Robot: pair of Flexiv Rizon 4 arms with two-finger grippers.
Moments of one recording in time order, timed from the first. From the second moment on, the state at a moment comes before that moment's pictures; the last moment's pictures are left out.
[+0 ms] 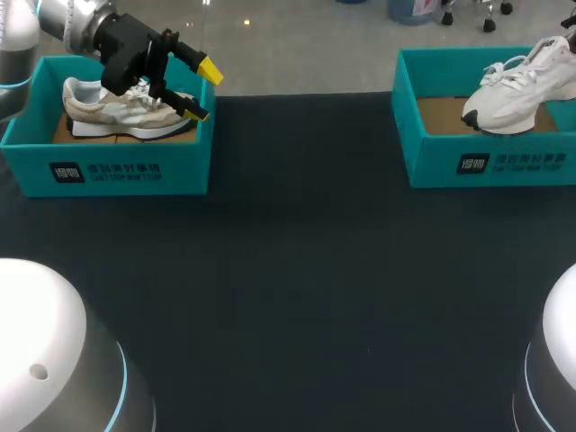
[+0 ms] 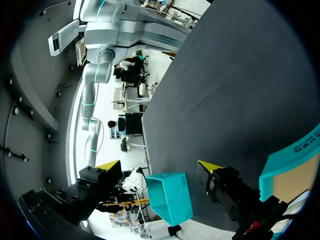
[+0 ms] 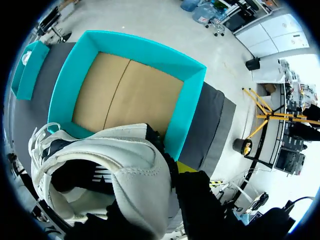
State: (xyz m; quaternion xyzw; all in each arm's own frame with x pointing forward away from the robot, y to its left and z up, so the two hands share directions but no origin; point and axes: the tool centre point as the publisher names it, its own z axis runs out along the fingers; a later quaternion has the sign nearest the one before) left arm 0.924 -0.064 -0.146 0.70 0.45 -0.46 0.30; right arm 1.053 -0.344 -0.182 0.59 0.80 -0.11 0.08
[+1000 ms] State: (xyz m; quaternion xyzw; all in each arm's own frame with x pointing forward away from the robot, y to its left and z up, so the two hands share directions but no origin) left arm 0.924 -0.064 -0.146 0.70 0.45 -0.46 0.30; right arm 1.043 -0.348 -0.187 0.79 0.60 -0.08 0.06
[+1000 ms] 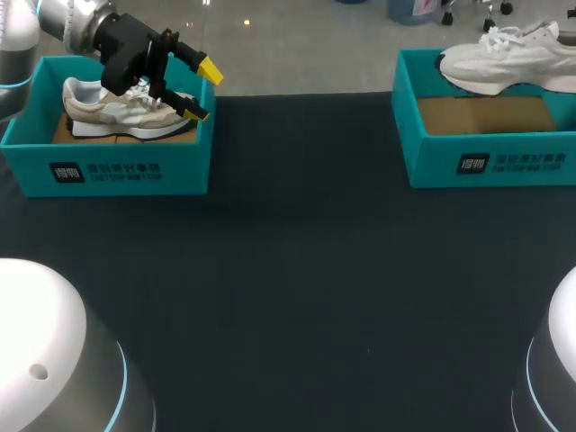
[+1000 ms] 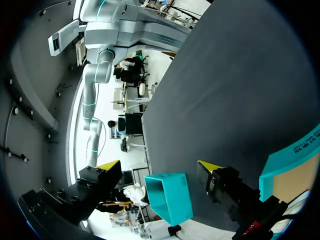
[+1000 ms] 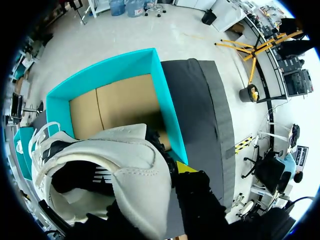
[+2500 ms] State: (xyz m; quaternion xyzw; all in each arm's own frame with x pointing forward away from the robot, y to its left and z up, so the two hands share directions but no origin) left arm 0.924 -0.064 -0.146 0.70 0.45 -0.46 0.30; right arm 1.043 -0.367 -0.311 0.81 0.57 -0.08 0.10
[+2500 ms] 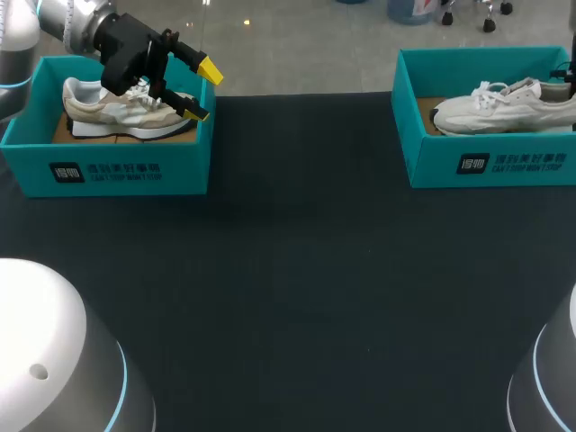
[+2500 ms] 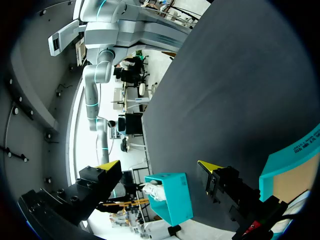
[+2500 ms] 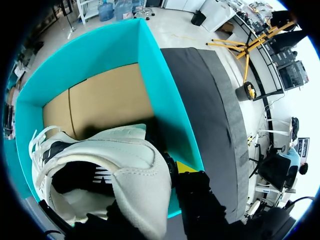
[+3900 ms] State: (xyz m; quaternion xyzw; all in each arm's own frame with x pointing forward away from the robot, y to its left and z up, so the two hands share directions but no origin) left arm 0.924 -0.064 -0.146 0.70 0.45 -0.46 0.30; right arm 1.050 -0.360 -0.353 0.83 0.55 -0.09 0.10
